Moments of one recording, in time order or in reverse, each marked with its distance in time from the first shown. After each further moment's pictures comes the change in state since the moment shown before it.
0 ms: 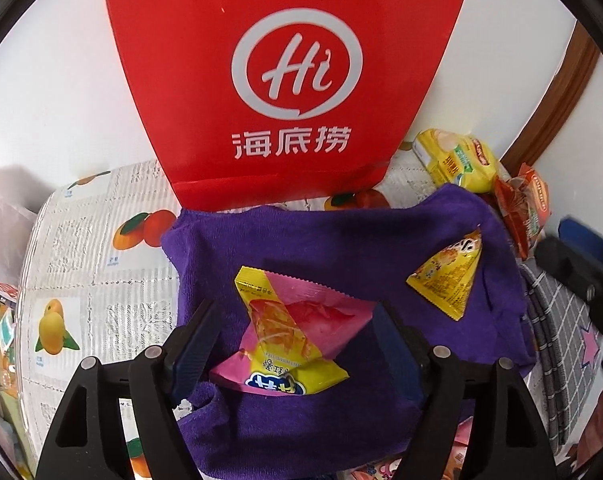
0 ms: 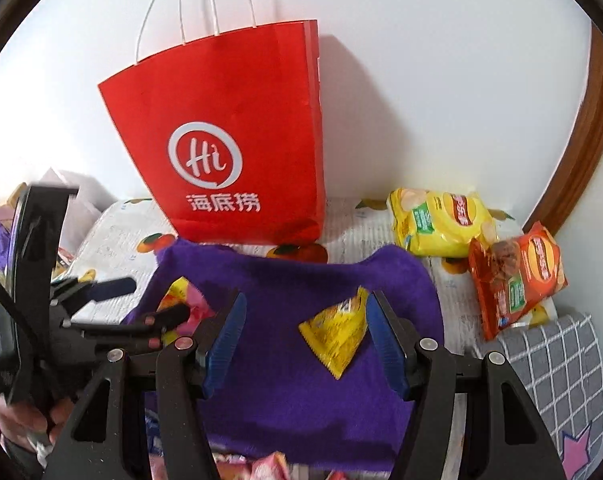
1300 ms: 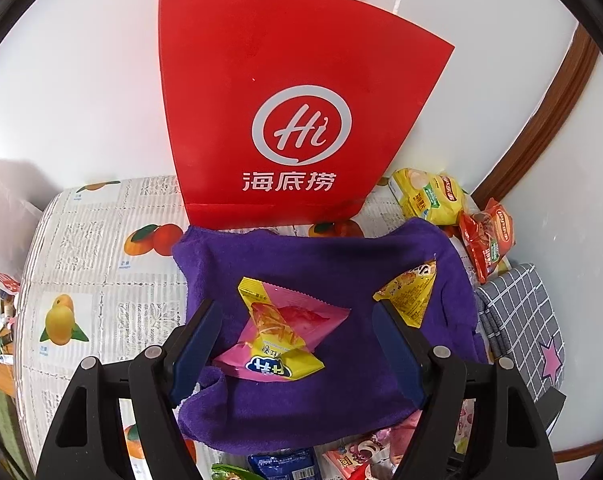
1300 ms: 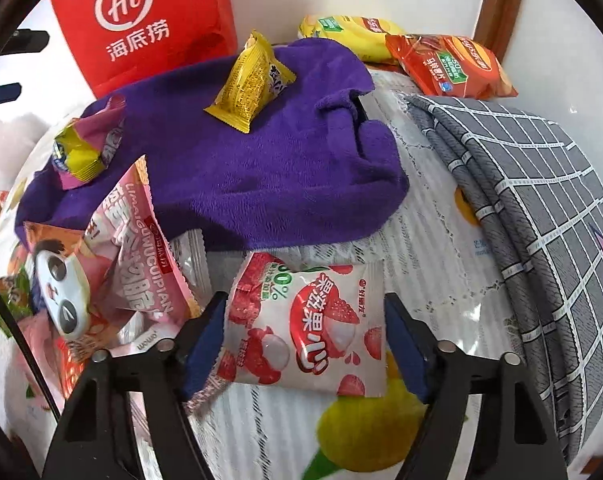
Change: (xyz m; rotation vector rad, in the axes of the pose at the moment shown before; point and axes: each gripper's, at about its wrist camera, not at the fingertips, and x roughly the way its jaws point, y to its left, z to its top) left arm -0.051 0.015 0.003 -0.065 -0.071 -0.090; right arm 0.023 -0.037 -0.184 0.162 0.201 -0.171
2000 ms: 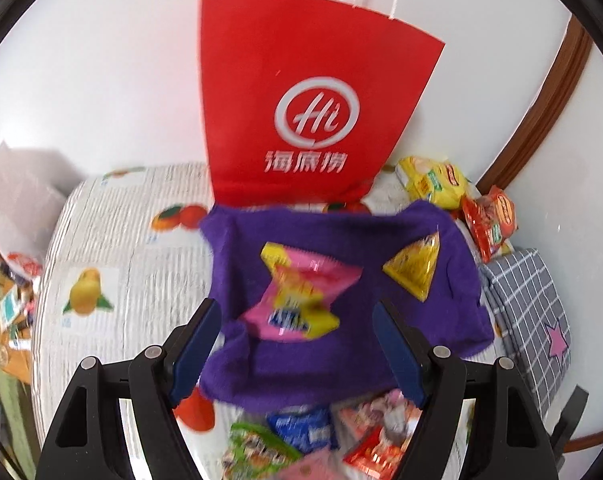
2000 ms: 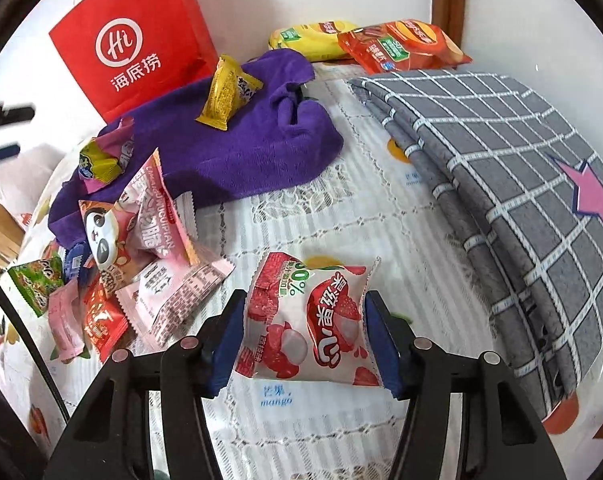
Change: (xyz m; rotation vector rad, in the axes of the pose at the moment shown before) left arm -0.034 0.013 -0.039 -0.002 0.003 0.035; right arm -0.044 -0.041 -0.050 0.121 -0.027 0.072
